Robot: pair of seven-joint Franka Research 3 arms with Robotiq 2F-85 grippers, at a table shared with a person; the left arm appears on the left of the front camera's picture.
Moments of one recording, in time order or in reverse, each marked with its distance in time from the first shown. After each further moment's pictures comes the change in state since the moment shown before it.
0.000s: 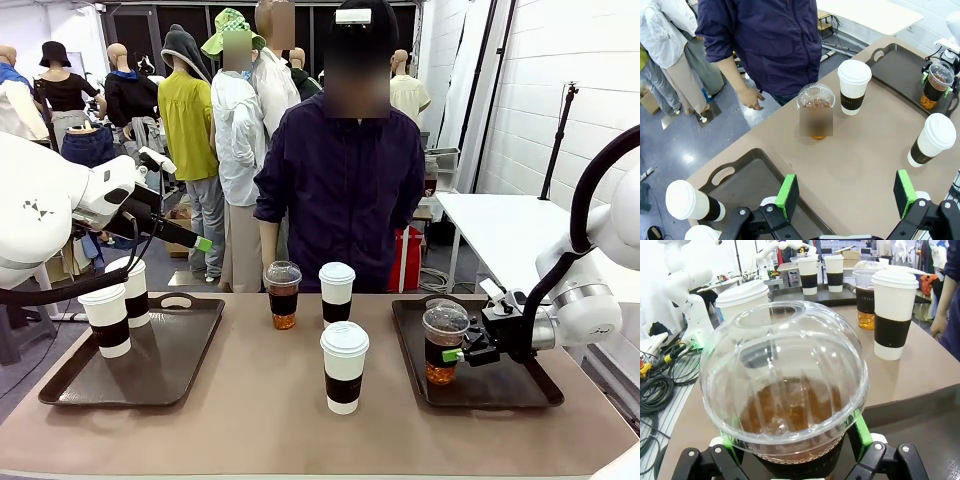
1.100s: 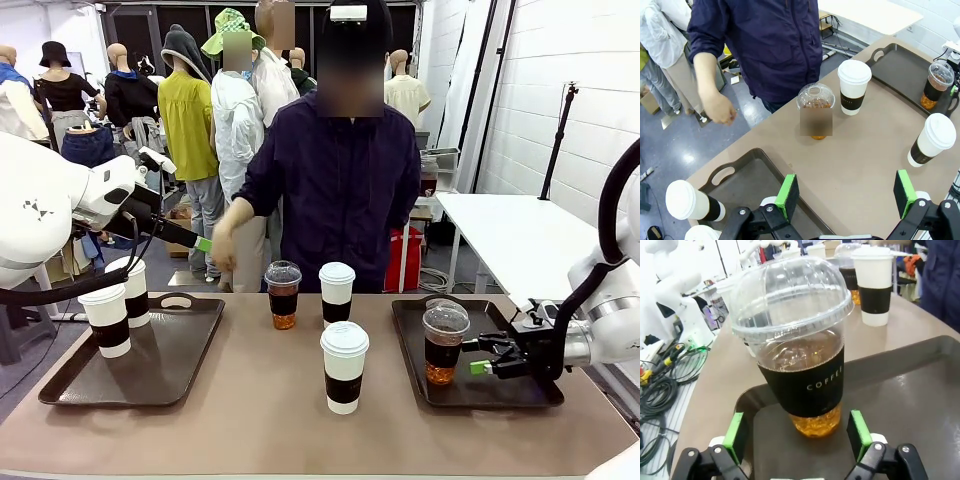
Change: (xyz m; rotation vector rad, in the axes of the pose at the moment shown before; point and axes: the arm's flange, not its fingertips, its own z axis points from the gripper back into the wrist) left arm 0.000 0.000 0.000 0.000 0.000 0.000; right arm -0.030 0.027 0.052 -0.081 0.016 -0.103
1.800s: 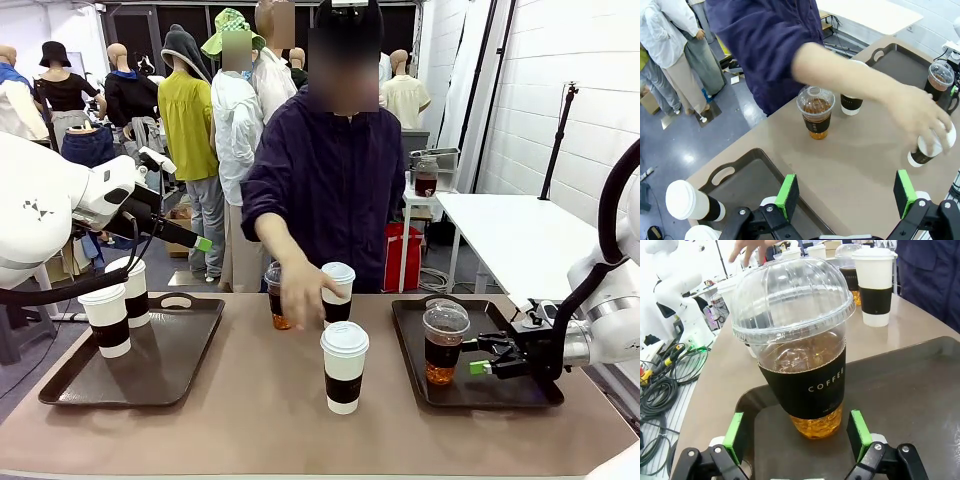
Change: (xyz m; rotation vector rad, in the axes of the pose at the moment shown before) left arm 0.000 0.000 0.000 0.000 0.000 0.000; right arm 0.001 -0.001 -0.003 0.008 0.000 0.003
